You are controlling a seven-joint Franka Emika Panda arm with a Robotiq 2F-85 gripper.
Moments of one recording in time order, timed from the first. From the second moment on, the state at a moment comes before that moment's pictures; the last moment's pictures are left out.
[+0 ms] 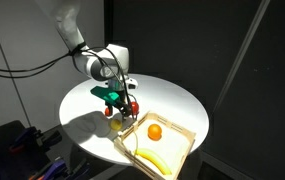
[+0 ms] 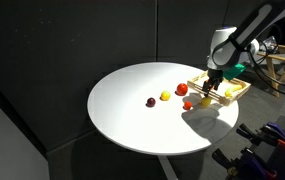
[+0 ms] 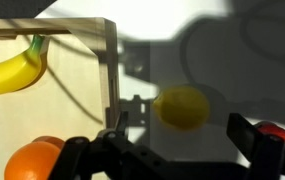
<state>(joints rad) -0.10 0.32 -0.11 -2.37 -0.08 2.65 -0.12</state>
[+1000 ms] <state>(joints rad) -0.10 0.33 -0.11 -2.37 -0.08 2.65 -0.10</state>
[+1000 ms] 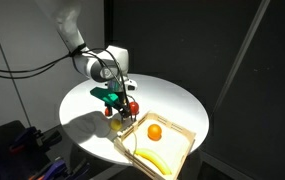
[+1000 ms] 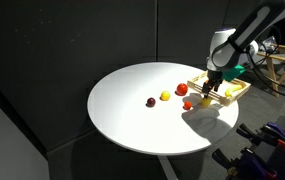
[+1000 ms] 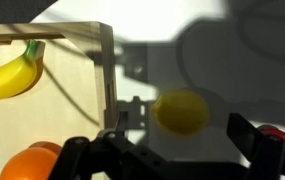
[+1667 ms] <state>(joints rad) -0.10 0.38 -0.10 -2.36 -0.08 2.70 -0.10</state>
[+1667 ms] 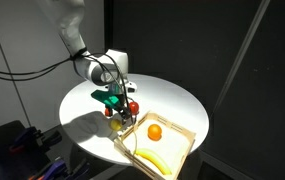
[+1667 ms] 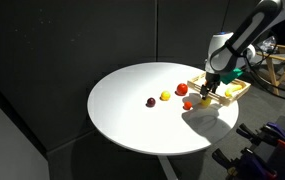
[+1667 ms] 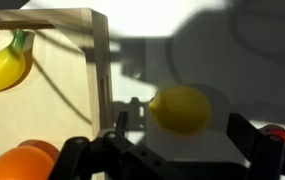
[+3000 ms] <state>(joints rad) -0.11 0.44 -0.10 -2.33 -0.08 2.72 -0.11</state>
